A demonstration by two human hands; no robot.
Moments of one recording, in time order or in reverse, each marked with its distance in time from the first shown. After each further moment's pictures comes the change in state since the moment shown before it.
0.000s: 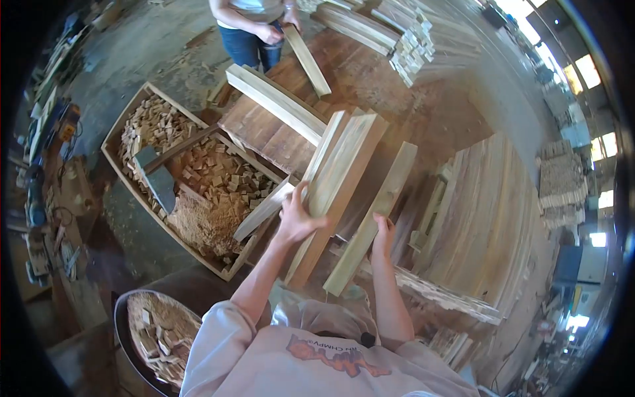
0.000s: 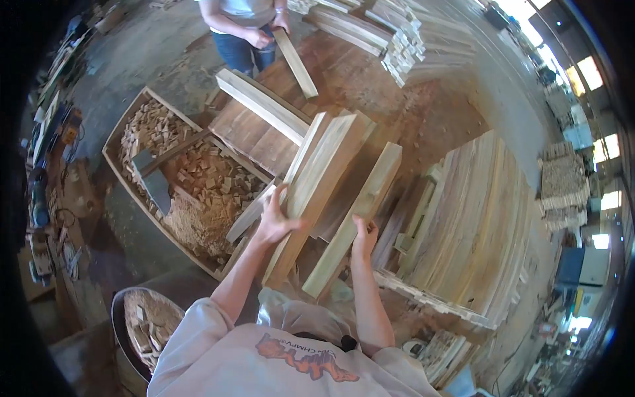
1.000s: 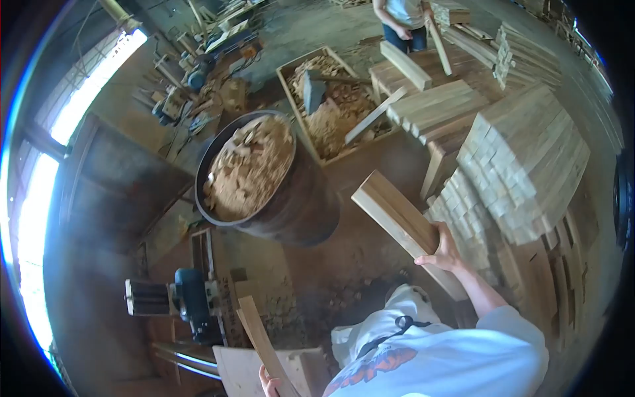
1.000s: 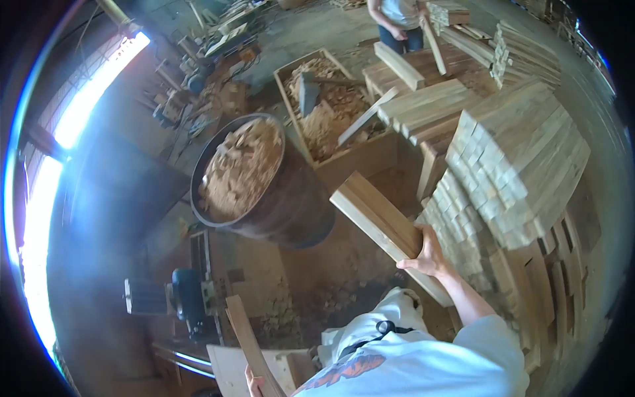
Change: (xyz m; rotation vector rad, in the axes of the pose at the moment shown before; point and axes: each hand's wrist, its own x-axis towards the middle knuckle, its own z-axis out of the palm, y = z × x) left_hand -0.971 -0.068 0.512 -0.832 1.383 -0.408; right_hand -0.186 0.002 -0.386 -0.668 -1.259 -0.748
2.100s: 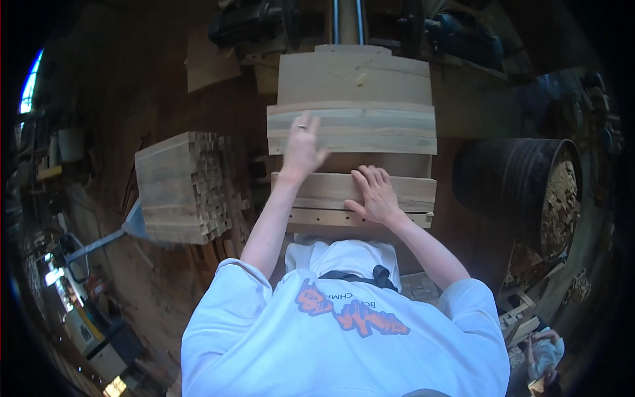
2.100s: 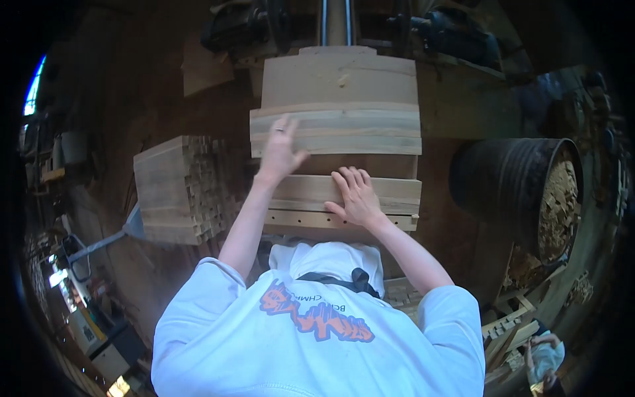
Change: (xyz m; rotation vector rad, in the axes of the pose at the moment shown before) left_hand -0.123 -0.110 -0.198 0.815 0.955 -0.055; right_hand -0.361 -0.241 0.497 -0.135 -1.576 -1.497
